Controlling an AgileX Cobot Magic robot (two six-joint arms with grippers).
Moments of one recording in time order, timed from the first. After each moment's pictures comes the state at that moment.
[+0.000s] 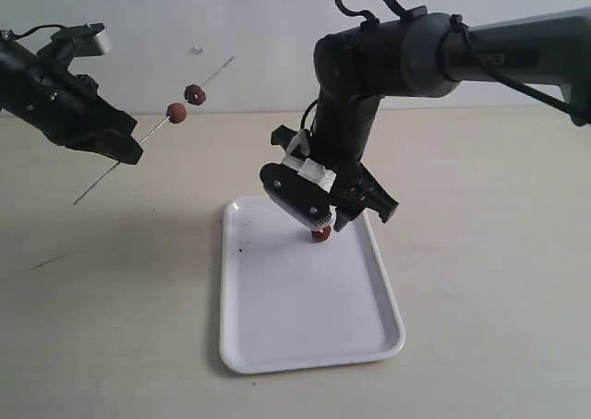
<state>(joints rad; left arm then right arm) -0.10 1.92 -1.42 -0.63 0.87 0.79 0.41 2.22 -1.70 -0.01 0.92 -1.87</state>
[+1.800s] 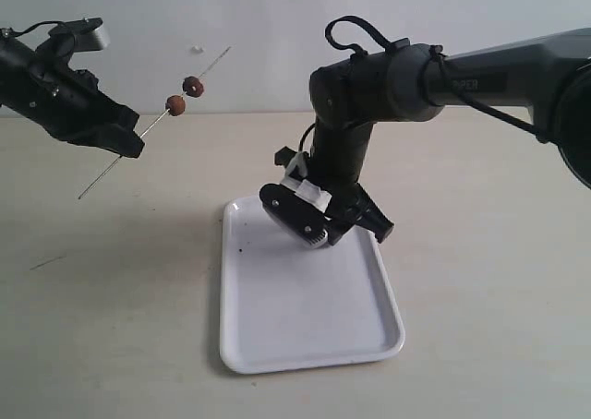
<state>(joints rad) -0.10 1.92 -1.42 -0.65 0.84 0.79 0.41 2.29 -1.70 -0.03 0.89 -1.79</state>
